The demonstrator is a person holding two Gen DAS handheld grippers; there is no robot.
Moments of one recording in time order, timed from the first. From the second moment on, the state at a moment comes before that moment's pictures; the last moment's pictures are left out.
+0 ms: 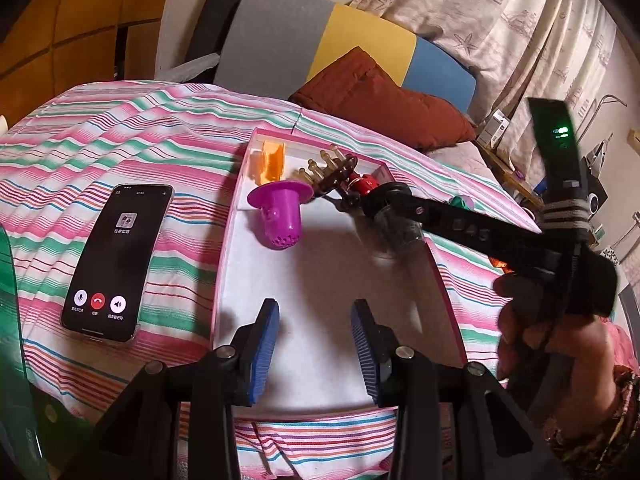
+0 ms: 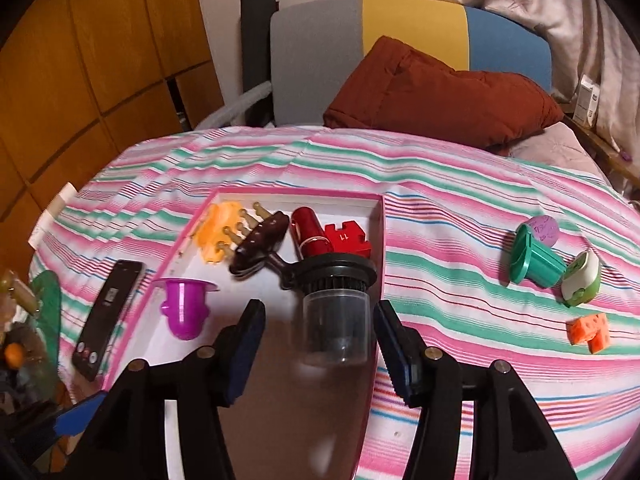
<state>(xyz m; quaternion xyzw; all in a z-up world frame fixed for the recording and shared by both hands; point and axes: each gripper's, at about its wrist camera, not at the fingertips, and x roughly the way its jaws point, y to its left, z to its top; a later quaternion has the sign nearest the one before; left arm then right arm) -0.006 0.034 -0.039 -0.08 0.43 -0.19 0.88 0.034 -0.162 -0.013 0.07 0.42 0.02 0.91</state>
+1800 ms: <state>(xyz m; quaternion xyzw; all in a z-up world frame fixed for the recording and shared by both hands) -0.049 -0.094 -0.023 0.02 0.44 -0.33 0.84 0.015 -0.425 -0.078 0.13 0.52 -0.11 0.84</state>
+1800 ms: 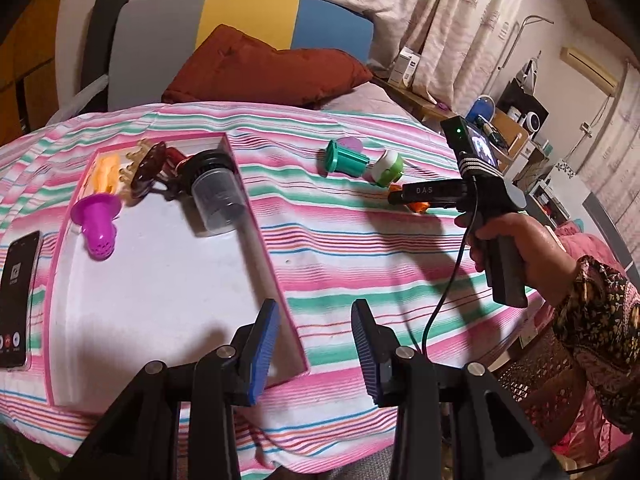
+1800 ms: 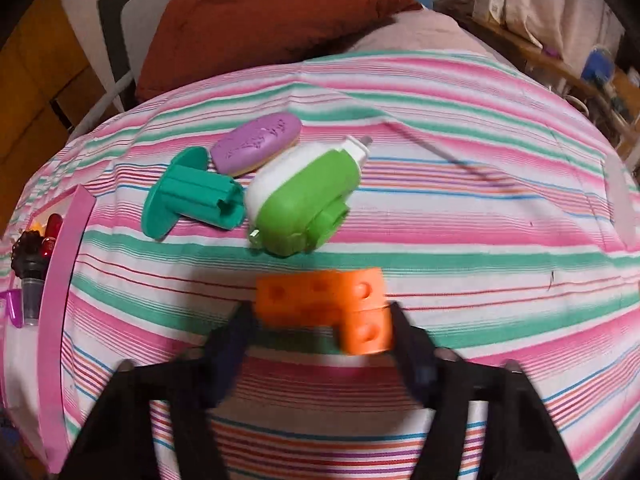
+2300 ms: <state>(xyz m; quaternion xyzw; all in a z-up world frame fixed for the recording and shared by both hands) 0.002 -0.184 -0.009 0.04 0.44 -0.33 0.83 -0.009 -0.460 -0.072 0.17 0.54 -0.19 0.80</state>
